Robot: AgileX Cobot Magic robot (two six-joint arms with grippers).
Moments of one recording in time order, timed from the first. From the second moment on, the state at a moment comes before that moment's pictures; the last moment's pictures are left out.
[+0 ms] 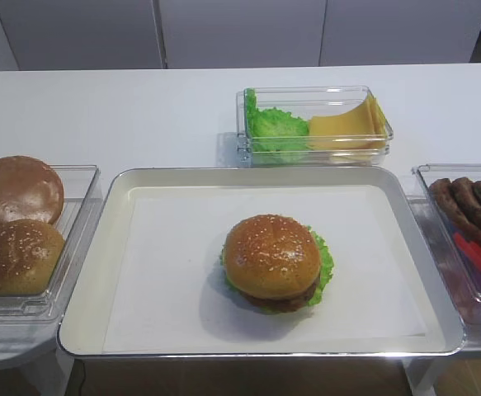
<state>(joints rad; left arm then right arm) -0.17 -0.02 -0.53 0.09 1.28 -0.17 0.14 -0.02 -0.48 -0.03 1.14 0.06</state>
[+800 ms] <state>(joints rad) -0.16 -0.02 -0.49 0.12 1.19 -0.11 0.14 -0.02 -0.48 -0.03 1.14 0.05</state>
